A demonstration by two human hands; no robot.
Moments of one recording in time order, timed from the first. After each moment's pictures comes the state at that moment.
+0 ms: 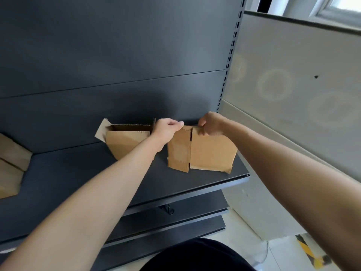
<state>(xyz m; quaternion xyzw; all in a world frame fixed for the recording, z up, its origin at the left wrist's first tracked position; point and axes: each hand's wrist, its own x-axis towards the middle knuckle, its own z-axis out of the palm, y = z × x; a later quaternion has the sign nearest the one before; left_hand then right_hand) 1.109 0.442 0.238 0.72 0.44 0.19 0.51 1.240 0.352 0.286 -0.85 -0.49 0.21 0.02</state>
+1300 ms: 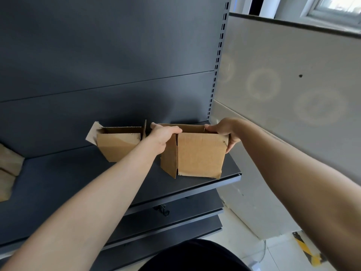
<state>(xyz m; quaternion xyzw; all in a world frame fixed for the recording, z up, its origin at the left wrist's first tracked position) 1.130 0.430 0.233 0.55 0.51 0.18 0.64 1.293 0.320 0.271 -0.84 -0.15 0.48 0.20</state>
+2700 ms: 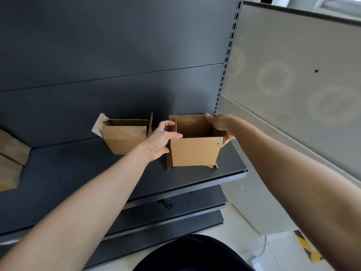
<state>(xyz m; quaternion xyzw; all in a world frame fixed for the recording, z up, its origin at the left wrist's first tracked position) 1.087 0.431 0.216 0.57 0.38 0.11 0.72 1.273 0.344 0.256 -0.84 -0.17 0.44 0.26</state>
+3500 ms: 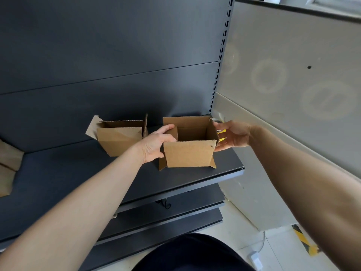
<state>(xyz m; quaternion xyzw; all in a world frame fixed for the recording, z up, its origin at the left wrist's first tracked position) 1.084 0.434 0.212 0.58 0.36 0.04 0.73 1.314 0.293 0.232 -0.63 -0.14 0.63 0.43</state>
